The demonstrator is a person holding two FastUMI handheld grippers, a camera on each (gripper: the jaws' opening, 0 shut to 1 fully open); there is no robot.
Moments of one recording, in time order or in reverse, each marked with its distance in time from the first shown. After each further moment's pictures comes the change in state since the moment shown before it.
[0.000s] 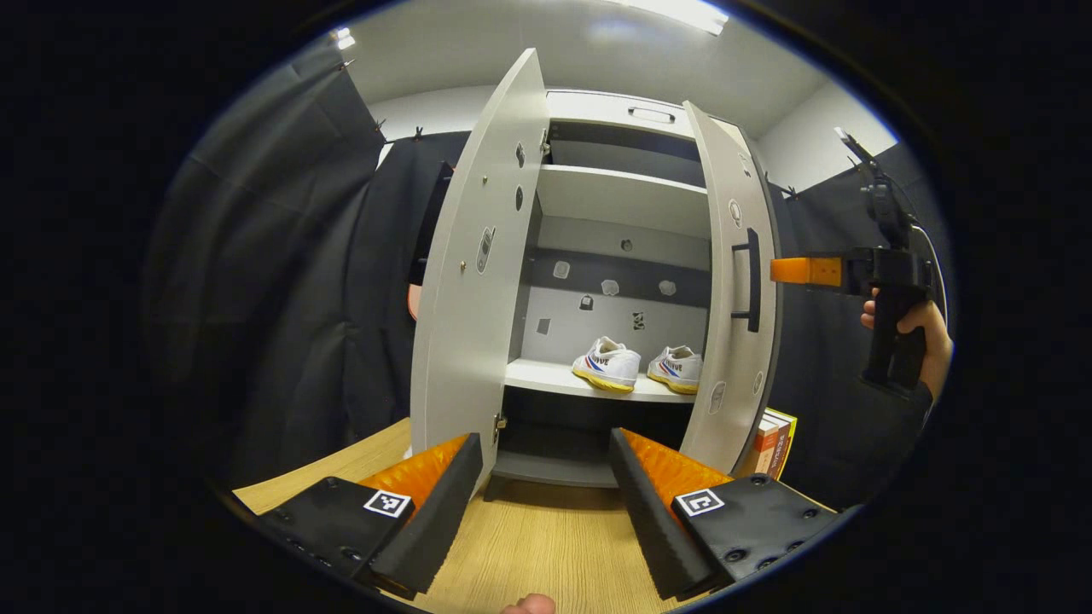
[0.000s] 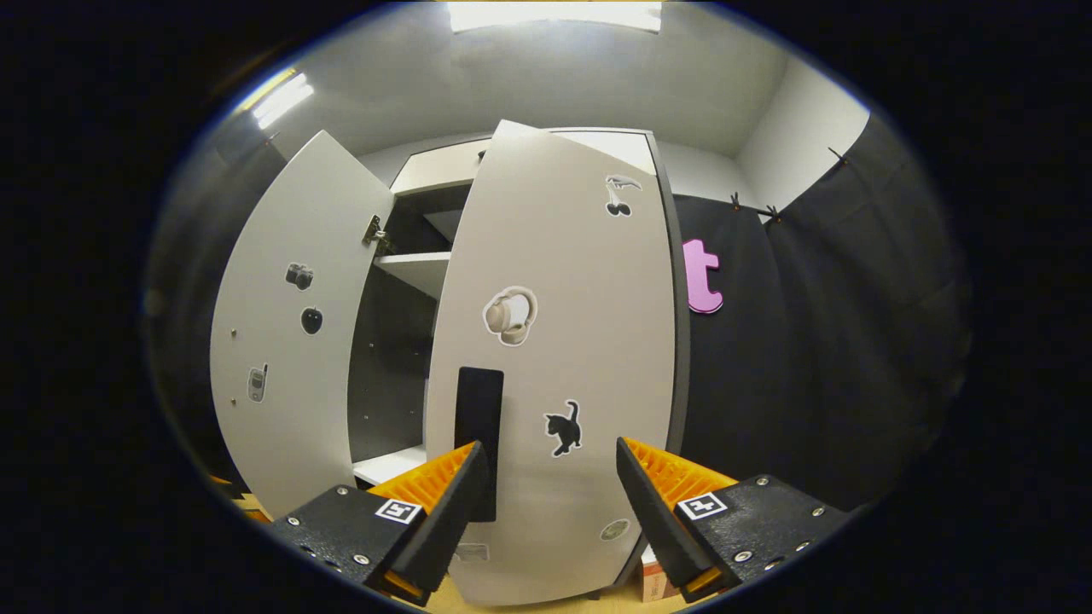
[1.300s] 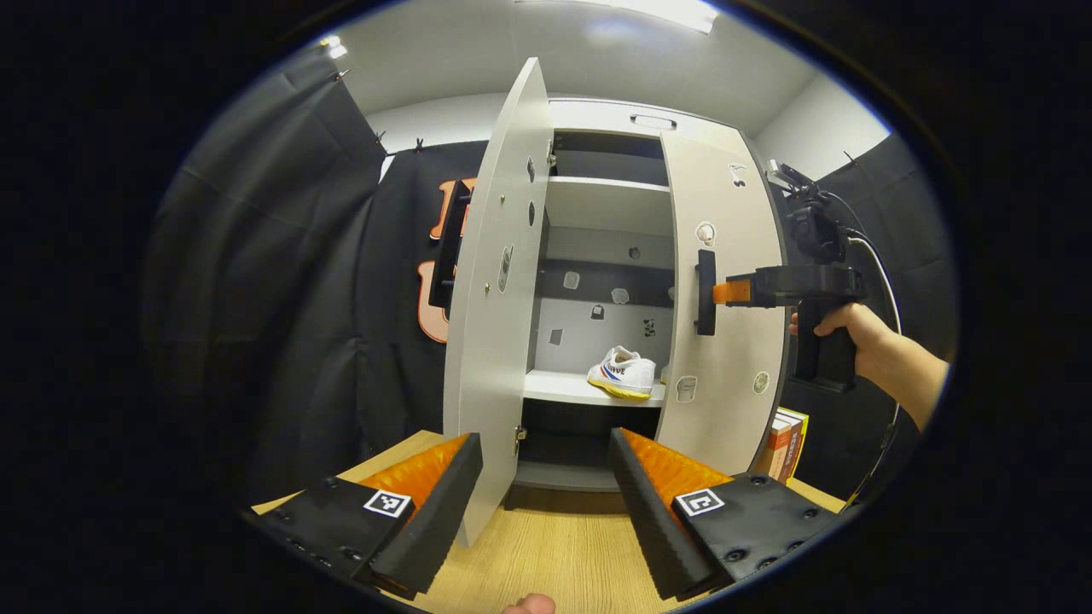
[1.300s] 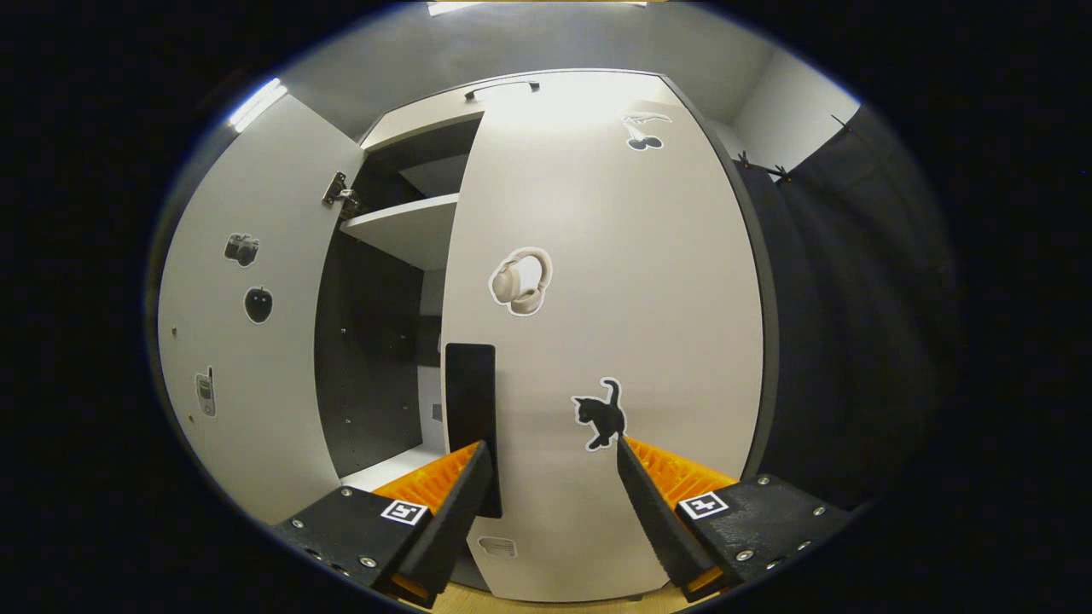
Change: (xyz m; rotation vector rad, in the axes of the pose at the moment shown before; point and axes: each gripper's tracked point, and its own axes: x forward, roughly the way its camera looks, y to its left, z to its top) left arm -0.008 0.021 0.016 0.033 -0.031 0.008; right arm 0.064 0.023 -0.032 0.052 0.095 -0.020
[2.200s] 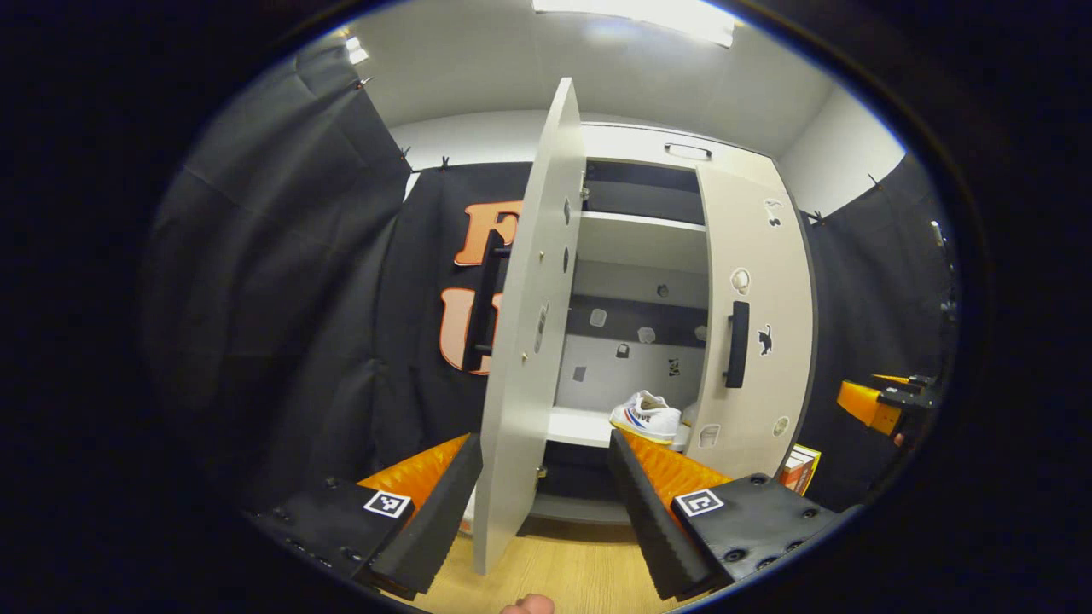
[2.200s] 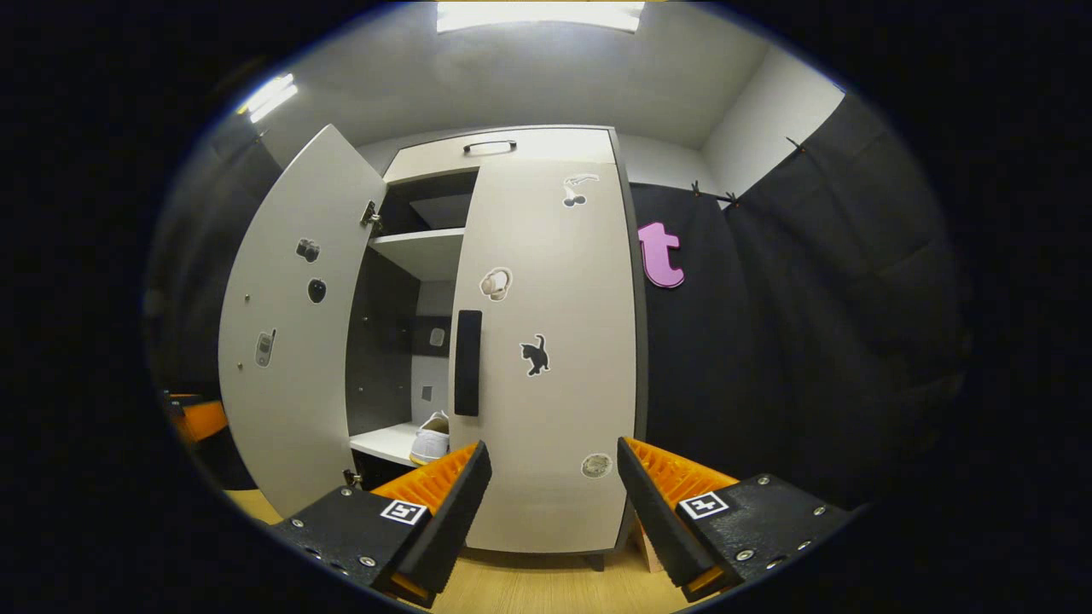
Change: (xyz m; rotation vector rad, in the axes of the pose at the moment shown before) left arm 0.020 0.041 0.061 -0.029 -0.070 0.106; right arm -0.180 -0.042 -0.036 -0.030 -0.097 -0.105
